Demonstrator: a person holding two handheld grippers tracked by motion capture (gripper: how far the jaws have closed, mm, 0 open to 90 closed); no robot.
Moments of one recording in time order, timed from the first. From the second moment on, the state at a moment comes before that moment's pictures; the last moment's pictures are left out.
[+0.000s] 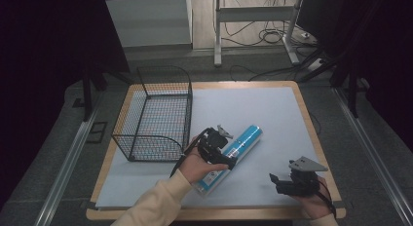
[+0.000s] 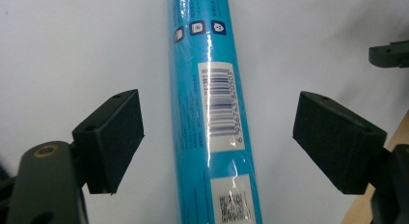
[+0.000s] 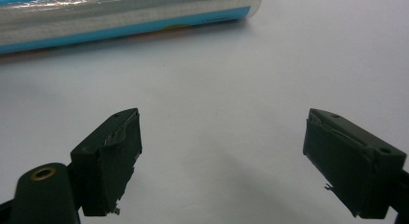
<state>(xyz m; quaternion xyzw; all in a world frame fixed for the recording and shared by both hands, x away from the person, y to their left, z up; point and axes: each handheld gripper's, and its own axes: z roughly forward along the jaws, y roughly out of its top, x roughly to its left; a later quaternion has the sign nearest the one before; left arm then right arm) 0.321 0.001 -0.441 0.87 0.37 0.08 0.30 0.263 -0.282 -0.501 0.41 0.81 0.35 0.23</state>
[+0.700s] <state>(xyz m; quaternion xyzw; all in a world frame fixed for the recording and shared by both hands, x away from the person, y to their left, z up) 0.350 -0.032 -0.459 0.89 0.38 0.06 0.25 0.263 -0.282 -0.501 0.41 0.81 0.35 0.24</state>
